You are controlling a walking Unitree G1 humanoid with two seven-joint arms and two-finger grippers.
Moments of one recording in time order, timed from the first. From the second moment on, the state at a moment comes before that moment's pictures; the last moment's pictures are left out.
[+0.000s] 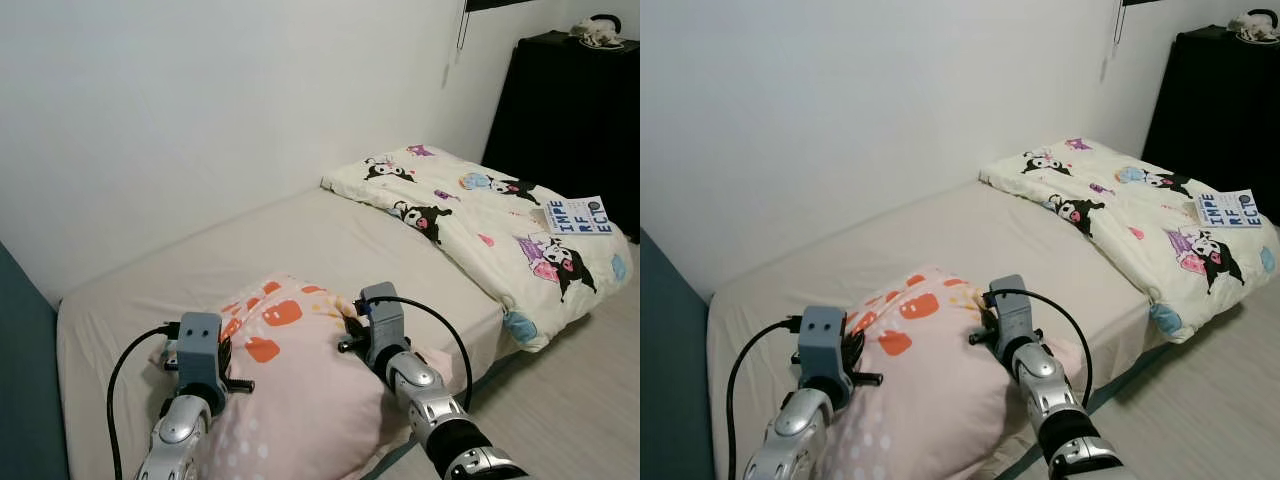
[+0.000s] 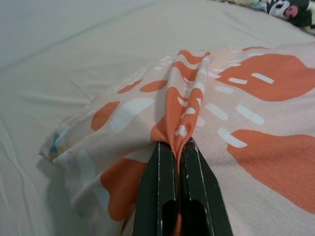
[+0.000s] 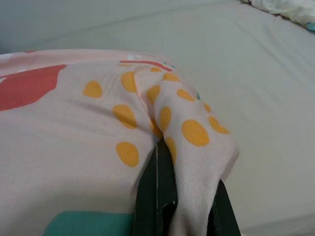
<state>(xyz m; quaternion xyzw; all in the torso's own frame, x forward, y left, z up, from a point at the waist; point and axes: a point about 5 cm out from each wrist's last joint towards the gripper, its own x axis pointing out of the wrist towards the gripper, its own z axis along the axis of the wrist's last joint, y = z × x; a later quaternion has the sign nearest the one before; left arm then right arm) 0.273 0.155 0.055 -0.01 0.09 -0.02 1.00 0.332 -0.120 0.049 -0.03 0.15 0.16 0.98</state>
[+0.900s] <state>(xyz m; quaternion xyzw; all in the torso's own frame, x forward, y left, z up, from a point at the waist) 0.262 0.149 0.045 -0.03 0.11 0.01 0.99 0.336 -0.122 0.053 -0.07 0.15 0.18 0.97</state>
